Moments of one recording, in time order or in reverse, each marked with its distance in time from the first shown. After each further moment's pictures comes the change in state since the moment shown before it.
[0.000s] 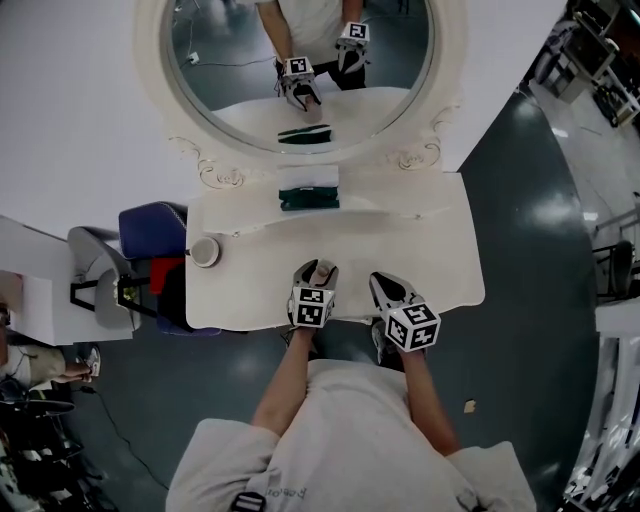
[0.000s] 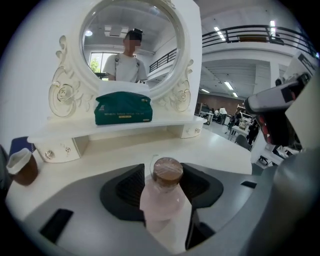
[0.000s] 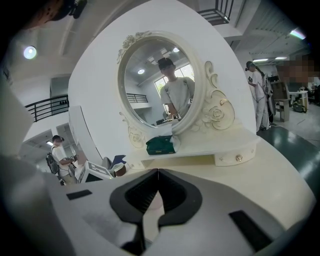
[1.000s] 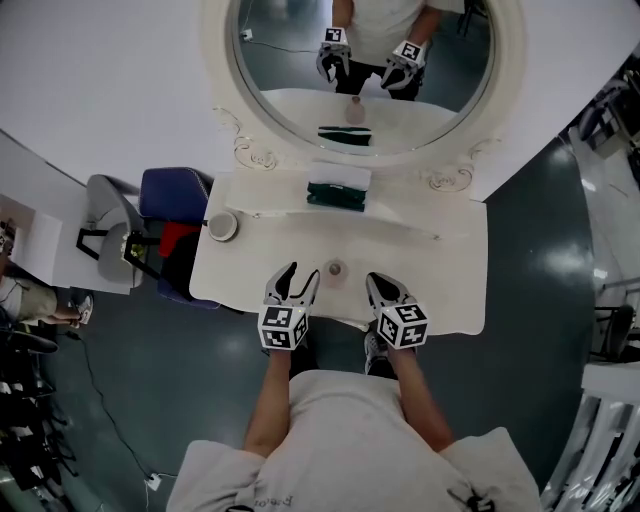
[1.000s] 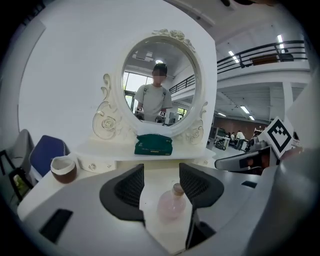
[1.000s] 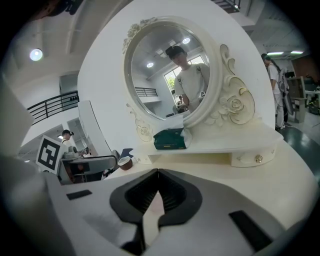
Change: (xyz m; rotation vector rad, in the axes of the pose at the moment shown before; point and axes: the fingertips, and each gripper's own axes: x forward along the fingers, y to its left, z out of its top) left arm -0.123 0.038 0.050 -0.177 -0.255 0.148; right arm 0.041 0.012 -0.008 -0.054 0.072 0.111
